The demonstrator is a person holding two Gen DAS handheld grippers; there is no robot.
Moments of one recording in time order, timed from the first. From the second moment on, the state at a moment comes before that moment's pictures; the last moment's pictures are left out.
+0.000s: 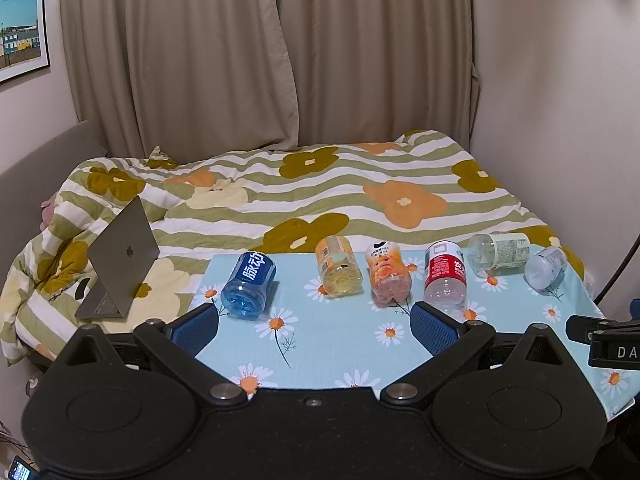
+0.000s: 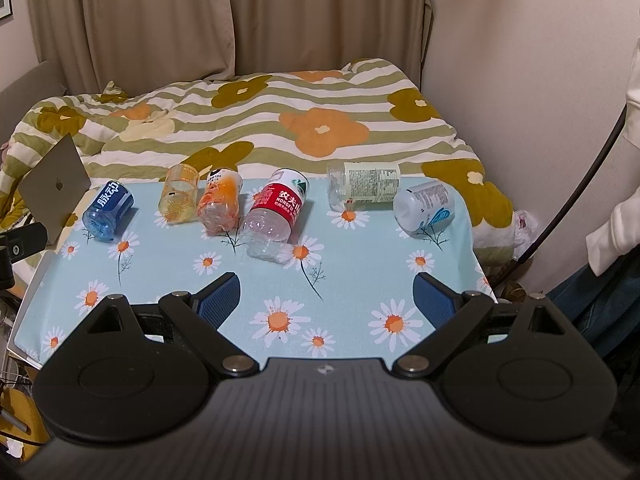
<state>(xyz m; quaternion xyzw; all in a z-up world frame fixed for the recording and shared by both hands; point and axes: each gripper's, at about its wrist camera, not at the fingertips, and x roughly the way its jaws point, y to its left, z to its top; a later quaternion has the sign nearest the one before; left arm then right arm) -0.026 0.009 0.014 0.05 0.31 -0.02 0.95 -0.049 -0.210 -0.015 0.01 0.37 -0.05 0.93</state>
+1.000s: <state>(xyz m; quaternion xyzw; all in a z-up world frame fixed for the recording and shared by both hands) -0.014 0.015 0.022 0.04 0.32 -0.02 0.94 -0.045 -0.206 -0.010 0.02 0.37 -0.05 0.93</state>
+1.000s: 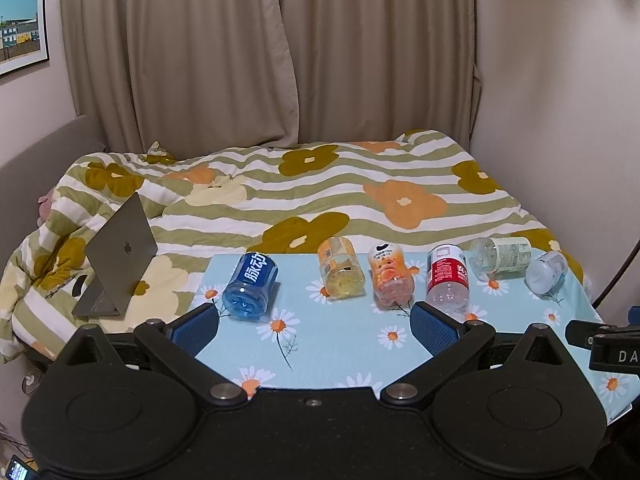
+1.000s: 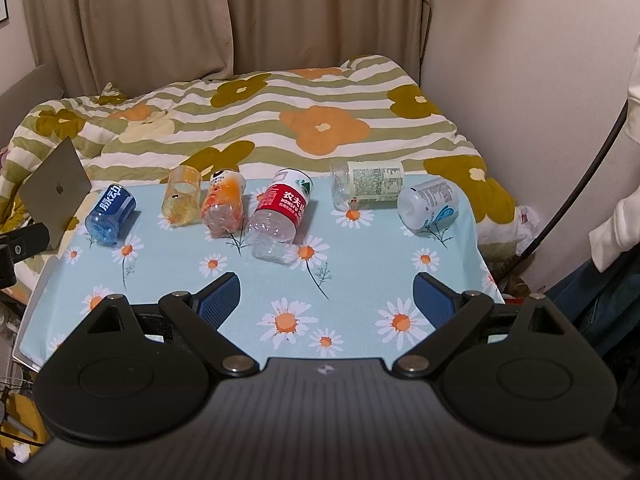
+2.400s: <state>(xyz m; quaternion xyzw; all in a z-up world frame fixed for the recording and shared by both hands) 0.156 -0.065 -0.058 0.07 0.47 0.01 0.88 0.187 -0.411 -0.143 0.32 0.45 -0.20 0.81</state>
